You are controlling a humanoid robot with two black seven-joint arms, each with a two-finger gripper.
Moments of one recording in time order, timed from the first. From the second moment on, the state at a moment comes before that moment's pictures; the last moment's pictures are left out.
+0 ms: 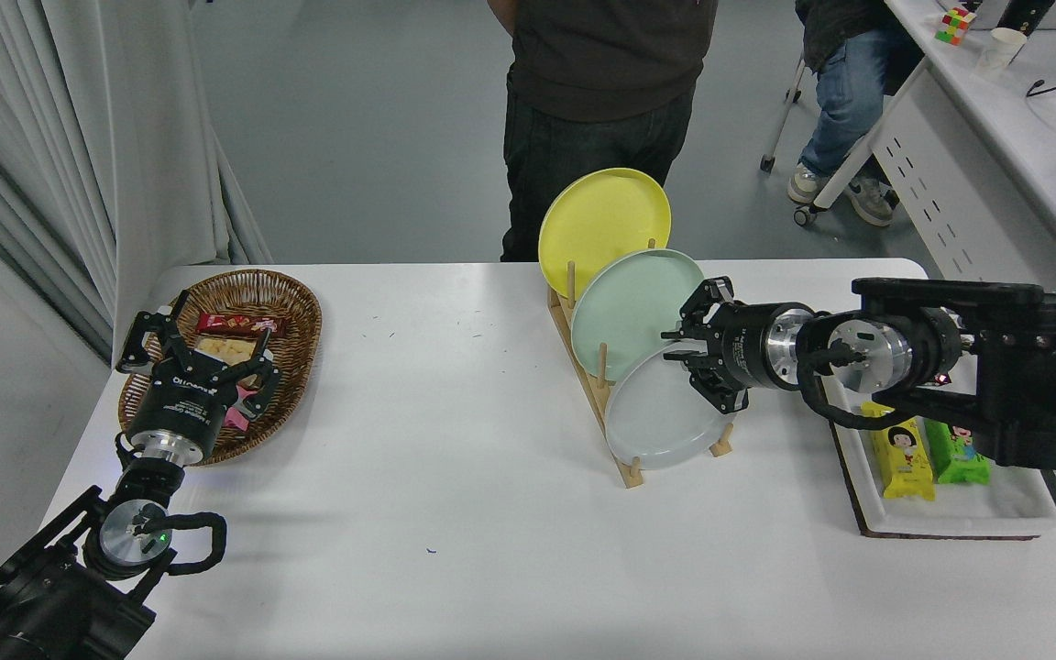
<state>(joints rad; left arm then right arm) -0.40 0.28 -1.19 -0.64 0.14 -0.56 -0.39 1.39 -0.48 -0.35 1.22 0.52 -0.18 -0.10</state>
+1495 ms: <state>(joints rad) -0.40 0.28 -1.19 -0.64 0.14 -0.56 -0.39 1.40 -0.48 -0.35 1.23 0.52 -0.18 -0.10</state>
